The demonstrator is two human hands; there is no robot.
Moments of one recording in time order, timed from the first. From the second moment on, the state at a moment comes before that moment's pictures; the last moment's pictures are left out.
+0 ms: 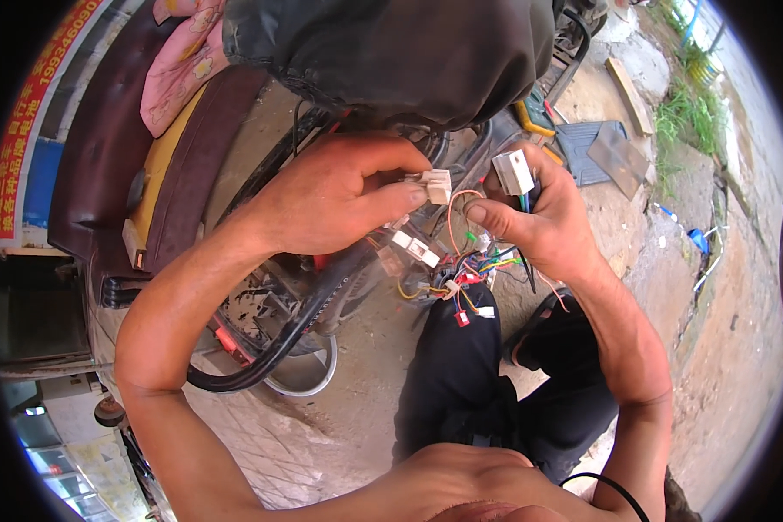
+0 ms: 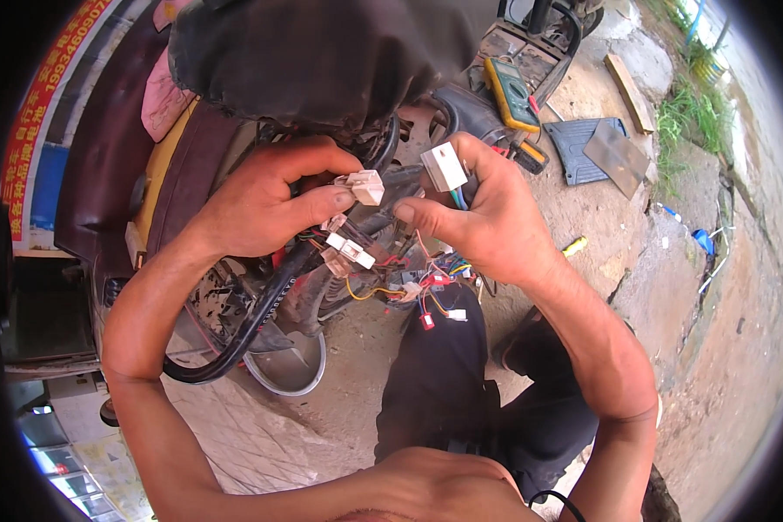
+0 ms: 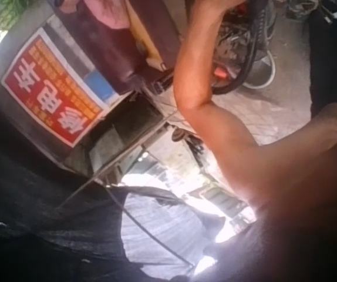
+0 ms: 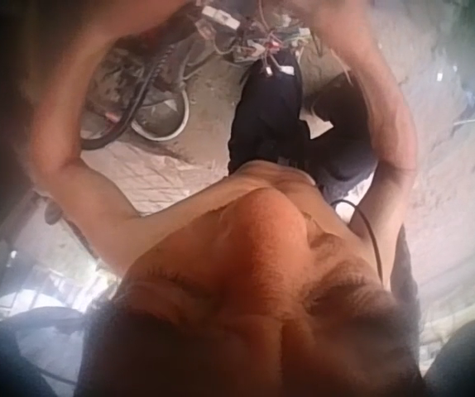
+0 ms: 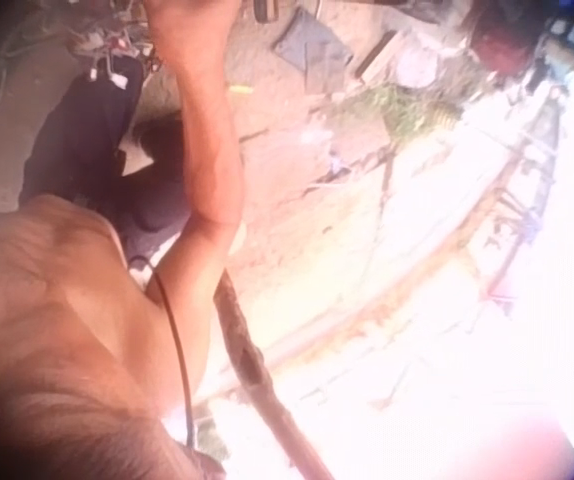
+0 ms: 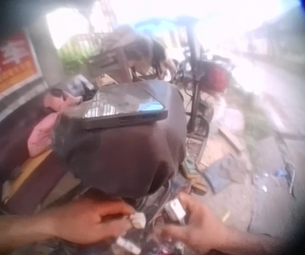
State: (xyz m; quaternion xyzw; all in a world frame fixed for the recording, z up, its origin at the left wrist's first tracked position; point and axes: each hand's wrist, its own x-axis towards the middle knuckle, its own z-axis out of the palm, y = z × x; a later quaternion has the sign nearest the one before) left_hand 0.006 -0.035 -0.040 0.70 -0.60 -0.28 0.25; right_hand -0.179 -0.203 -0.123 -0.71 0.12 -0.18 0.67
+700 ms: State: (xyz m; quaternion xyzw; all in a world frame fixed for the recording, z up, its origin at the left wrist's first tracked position) left_hand 0.010 -0.032 -0.036 0.74 -0.52 -0.33 0.29; right_hand -0.169 -0.196 -0.130 -0.59 0.13 -0.17 0.78
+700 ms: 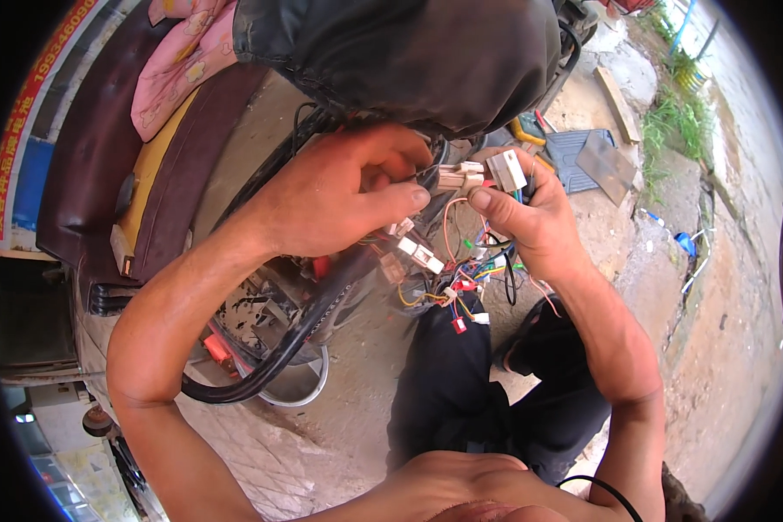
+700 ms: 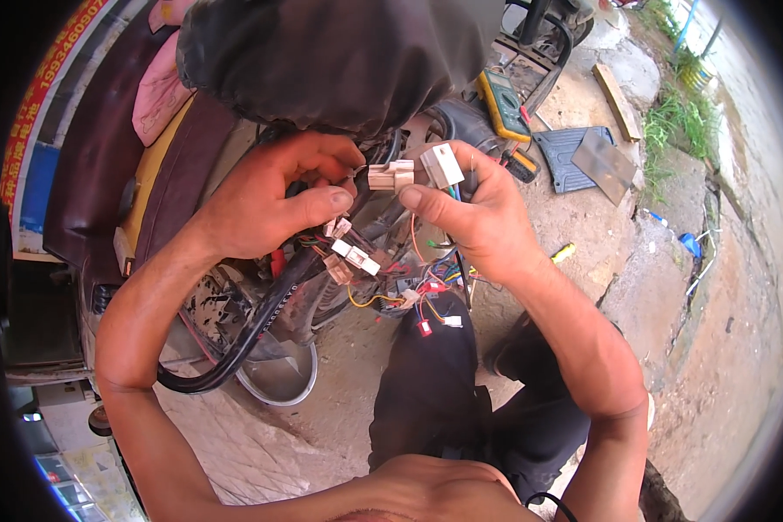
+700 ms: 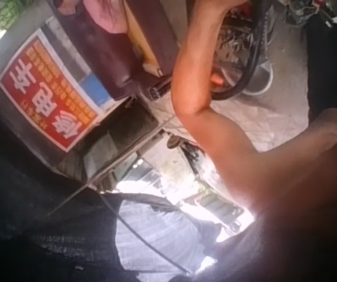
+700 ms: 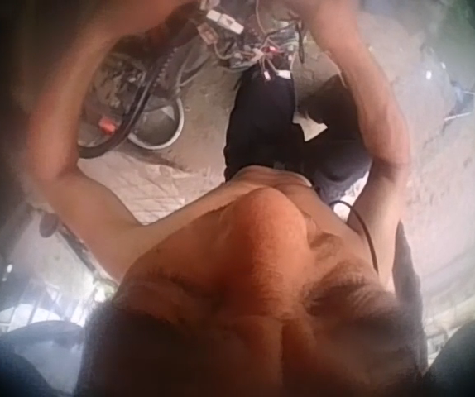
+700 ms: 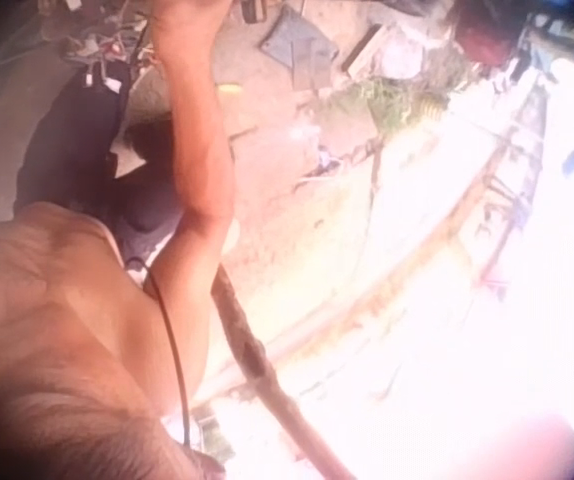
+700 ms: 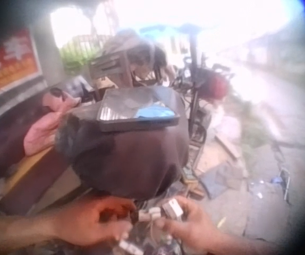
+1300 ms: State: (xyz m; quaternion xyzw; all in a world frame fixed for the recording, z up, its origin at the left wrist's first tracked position) left_hand 0.011 -0.034 -0.056 0.70 -0.51 -0.34 0.37; right_hand -0.169 -0.193 -0.125 -0.57 0.15 -0.16 0.79
